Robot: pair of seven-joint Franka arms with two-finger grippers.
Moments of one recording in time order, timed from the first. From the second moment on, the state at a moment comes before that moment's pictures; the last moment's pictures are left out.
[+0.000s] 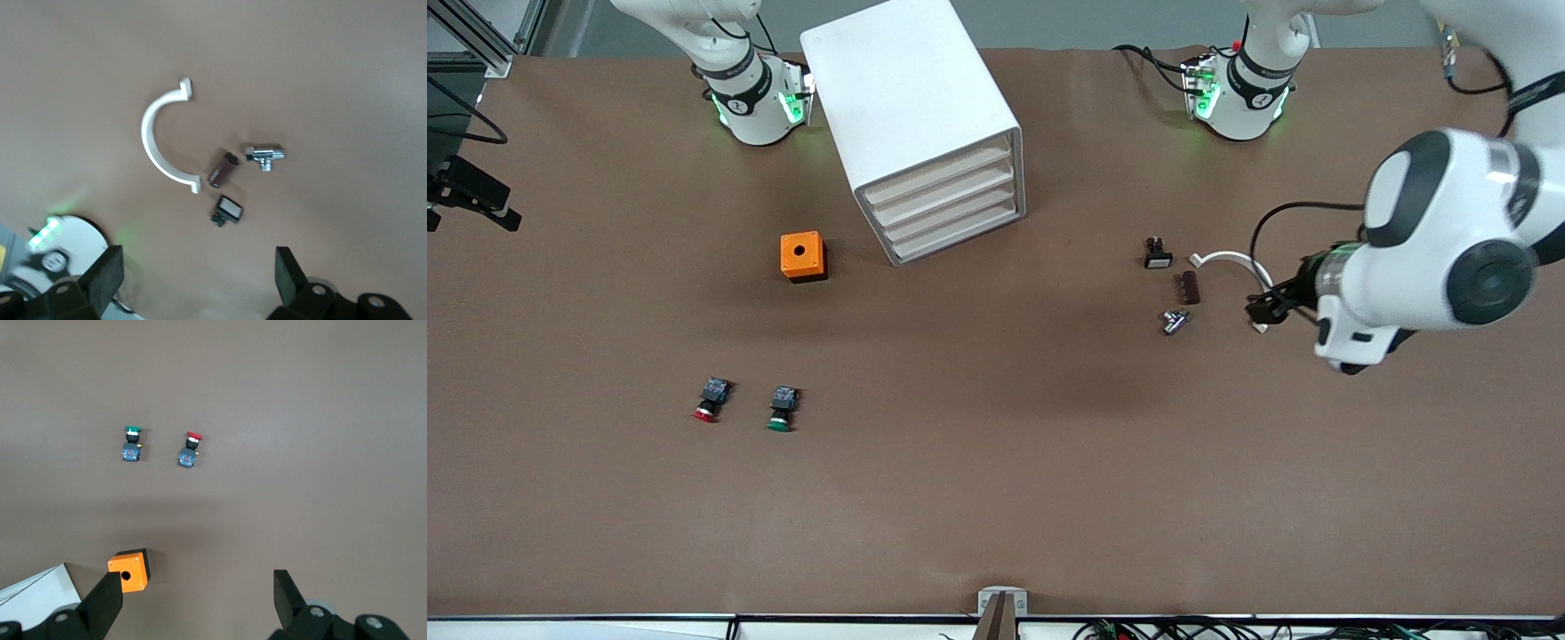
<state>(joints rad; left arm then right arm) -0.14 0.39 -0.13 -1.47 -0.07 1.45 -0.94 -0.07 -0.08 -0.04 -1.63 0.01 1.61 -0.11</state>
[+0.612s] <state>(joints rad) -0.30 0.56 -0.13 -1.42 -0.35 1.47 -1.55 -0.09 0.20 -0.05 -1.63 0.01 1.79 -0.11</state>
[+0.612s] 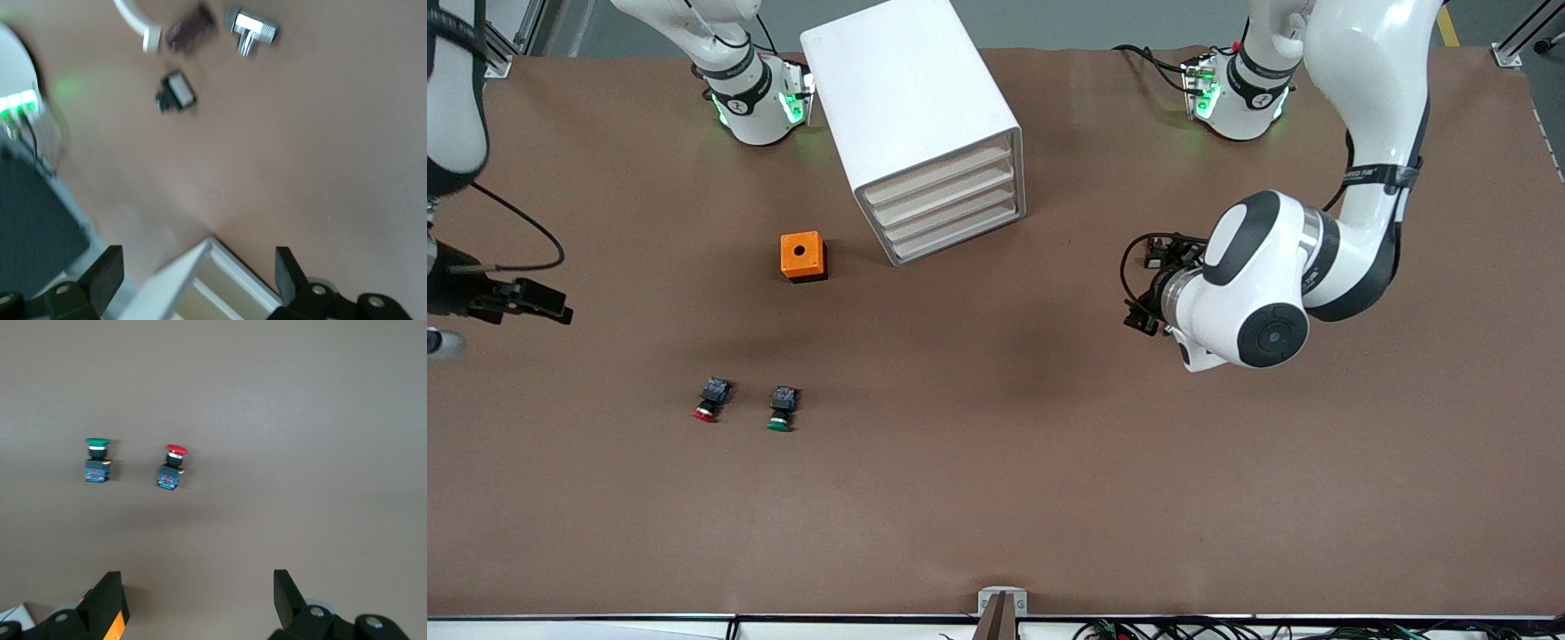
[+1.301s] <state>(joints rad) -0.37 0.76 -0.13 -1.42 -0.76 1.48 -2.03 -0.04 0.30 -0.04 -1.91 0.02 2.22 0.22</state>
